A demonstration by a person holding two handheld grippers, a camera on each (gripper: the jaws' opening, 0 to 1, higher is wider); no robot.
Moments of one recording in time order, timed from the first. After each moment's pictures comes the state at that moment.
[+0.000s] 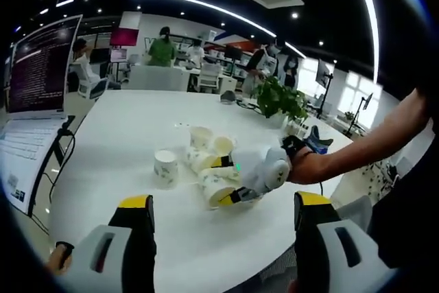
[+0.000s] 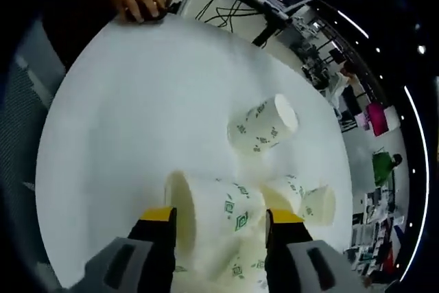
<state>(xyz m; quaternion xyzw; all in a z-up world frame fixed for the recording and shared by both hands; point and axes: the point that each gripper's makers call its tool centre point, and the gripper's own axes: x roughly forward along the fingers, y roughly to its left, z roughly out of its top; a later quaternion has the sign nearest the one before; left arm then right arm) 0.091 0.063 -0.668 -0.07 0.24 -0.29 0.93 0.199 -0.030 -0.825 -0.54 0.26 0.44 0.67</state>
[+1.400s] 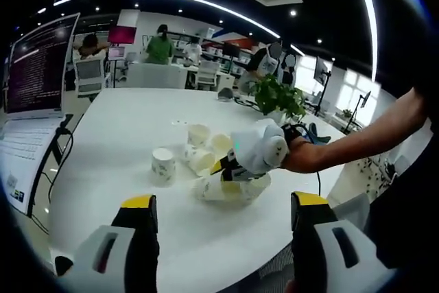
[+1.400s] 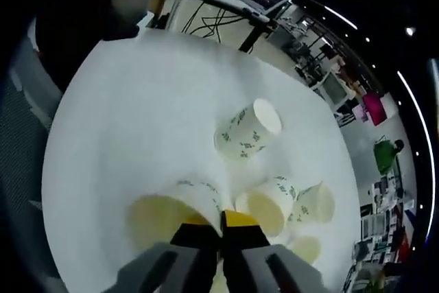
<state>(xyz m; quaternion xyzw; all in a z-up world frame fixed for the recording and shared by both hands) 0.089 0.058 -0.665 -0.07 0.25 -0.29 0.92 0.209 -0.028 -0.807 -0.48 0.27 0.45 0.70</state>
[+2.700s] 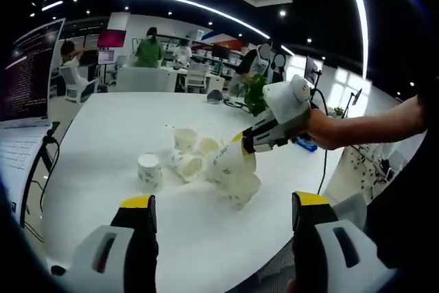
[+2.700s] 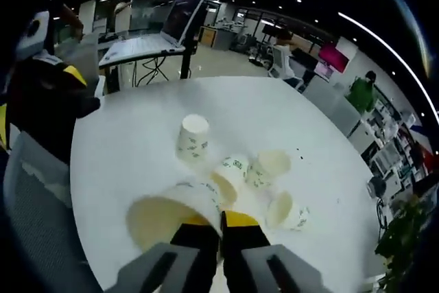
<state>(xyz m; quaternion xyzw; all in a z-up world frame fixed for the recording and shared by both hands) 0.090 0.034 -0.660 -0.06 0.24 -0.33 0.91 0.211 -0.096 -0.727 -0.30 0.31 0.39 0.82</state>
